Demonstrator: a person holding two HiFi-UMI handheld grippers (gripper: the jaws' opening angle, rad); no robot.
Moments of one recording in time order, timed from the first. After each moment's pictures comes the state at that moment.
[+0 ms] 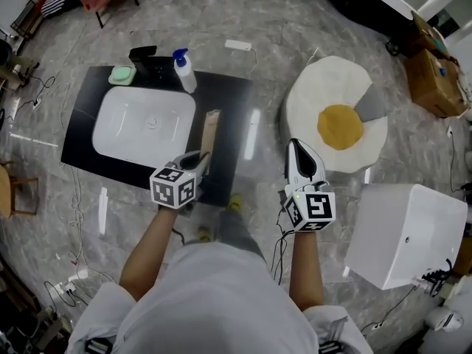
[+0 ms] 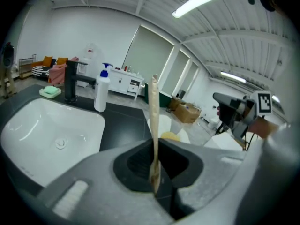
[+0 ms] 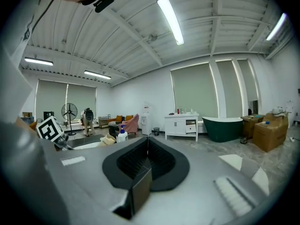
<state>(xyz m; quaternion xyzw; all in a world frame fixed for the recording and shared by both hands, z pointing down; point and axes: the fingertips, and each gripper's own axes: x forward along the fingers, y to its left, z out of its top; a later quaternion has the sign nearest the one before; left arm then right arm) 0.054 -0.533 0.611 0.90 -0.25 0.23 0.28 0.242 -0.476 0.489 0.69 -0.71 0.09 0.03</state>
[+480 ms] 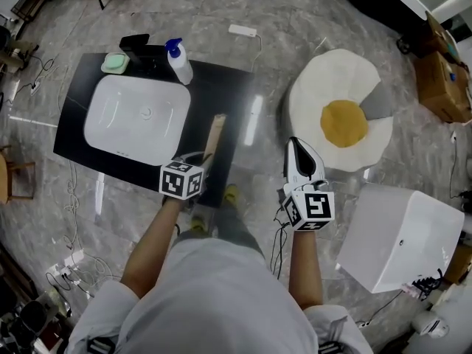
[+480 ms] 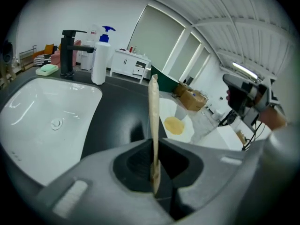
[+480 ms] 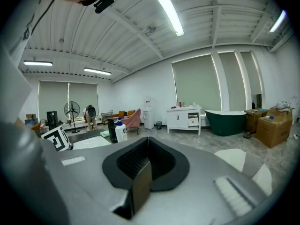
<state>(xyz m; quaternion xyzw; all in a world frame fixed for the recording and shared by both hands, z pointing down) 0.081 -0.539 0.701 0.85 -0.25 0.31 0.33 0.269 -0.510 0.535 0.67 -0.73 0.13 0.05</state>
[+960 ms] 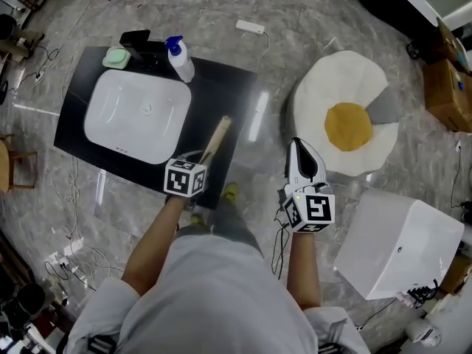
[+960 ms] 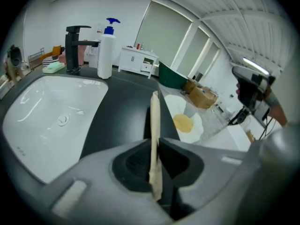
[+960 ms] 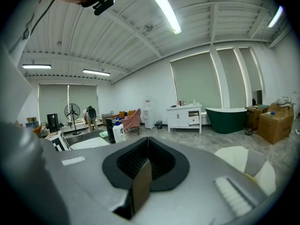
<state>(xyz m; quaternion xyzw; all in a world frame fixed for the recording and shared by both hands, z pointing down) 0.083 -0.553 0.733 0.83 -0.30 0.35 0.33 0.286 -0.527 0.551 0.67 -0.73 0.14 0.04</state>
